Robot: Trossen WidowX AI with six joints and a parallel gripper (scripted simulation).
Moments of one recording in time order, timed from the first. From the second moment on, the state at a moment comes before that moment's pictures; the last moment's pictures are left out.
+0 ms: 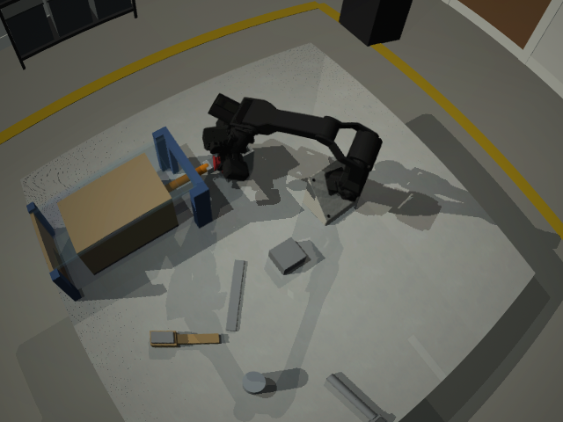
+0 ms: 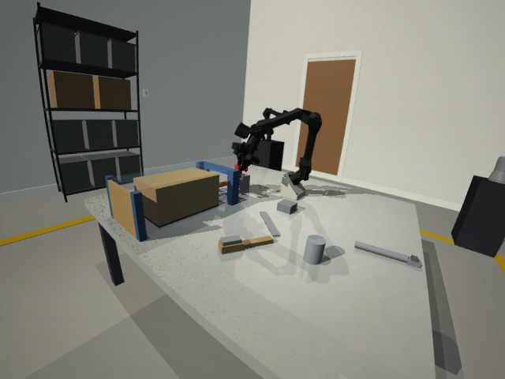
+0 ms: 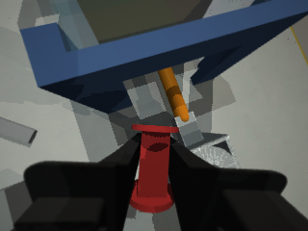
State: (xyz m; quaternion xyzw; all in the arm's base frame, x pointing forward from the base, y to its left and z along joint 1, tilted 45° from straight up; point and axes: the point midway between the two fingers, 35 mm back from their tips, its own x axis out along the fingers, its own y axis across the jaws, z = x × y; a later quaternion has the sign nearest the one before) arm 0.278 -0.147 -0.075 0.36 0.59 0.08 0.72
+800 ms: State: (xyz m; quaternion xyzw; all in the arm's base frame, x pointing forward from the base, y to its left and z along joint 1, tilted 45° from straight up) arm 0.246 -0.137 -0.061 0.36 0.59 0.08 0.72
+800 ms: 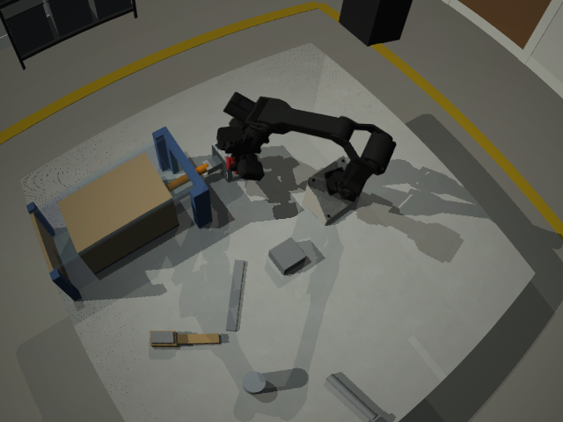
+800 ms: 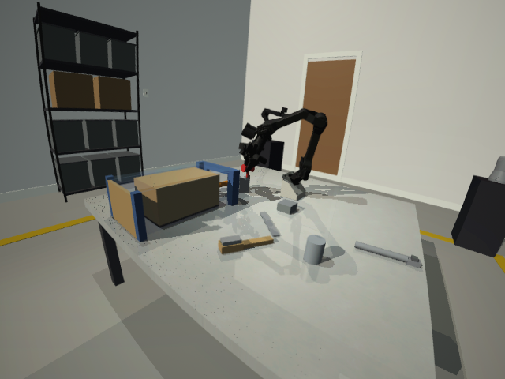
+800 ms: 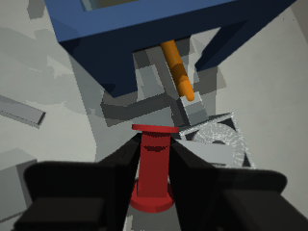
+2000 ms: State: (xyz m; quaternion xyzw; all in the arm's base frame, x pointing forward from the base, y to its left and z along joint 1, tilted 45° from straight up) arm 0.193 -0.139 -0.054 0.37 0.59 0.08 0.72
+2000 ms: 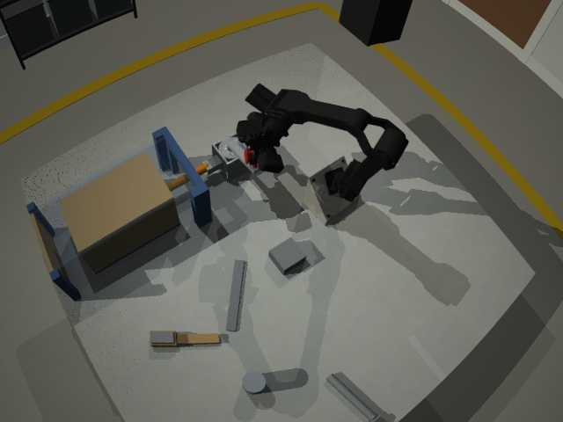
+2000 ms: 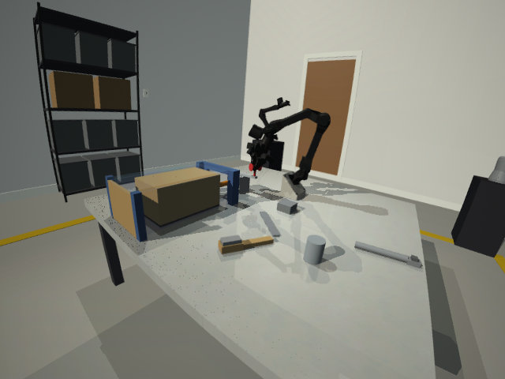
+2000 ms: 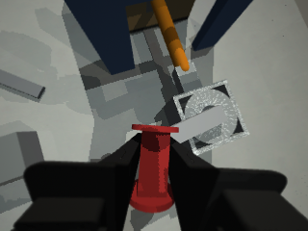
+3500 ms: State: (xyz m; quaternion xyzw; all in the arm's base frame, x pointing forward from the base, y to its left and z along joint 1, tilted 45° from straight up) arm 0.137 -0.167 -0.072 0.38 0.58 0.08 0.71
